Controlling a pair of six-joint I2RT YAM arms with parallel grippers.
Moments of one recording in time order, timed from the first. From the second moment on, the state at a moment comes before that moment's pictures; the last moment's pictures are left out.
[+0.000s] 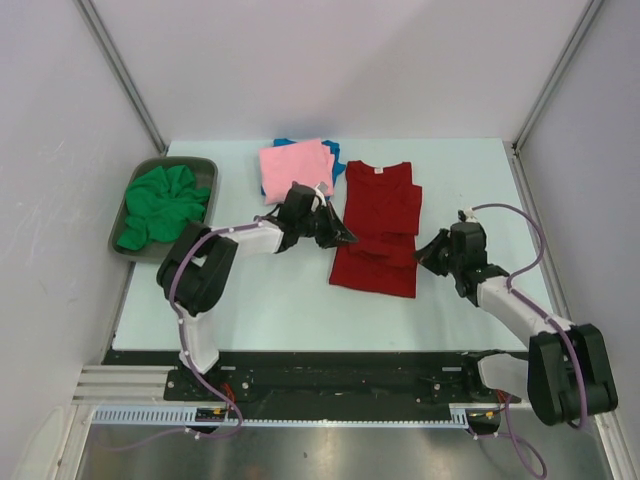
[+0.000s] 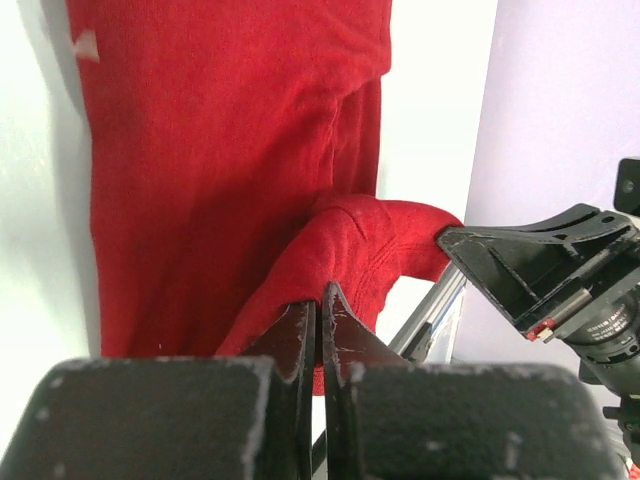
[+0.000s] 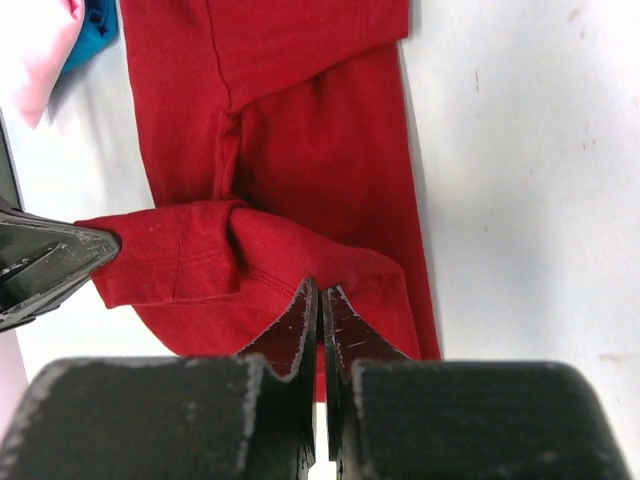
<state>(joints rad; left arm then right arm) -0.55 1.89 1.10 0.15 0.51 -0.96 0.22 1.14 0.52 -0.02 -0.11 0.76</state>
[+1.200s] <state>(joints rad) -0.38 1.71 0.96 0.14 0.62 -0.91 0.17 1.28 0.85 -0.05 -0.01 0.75</state>
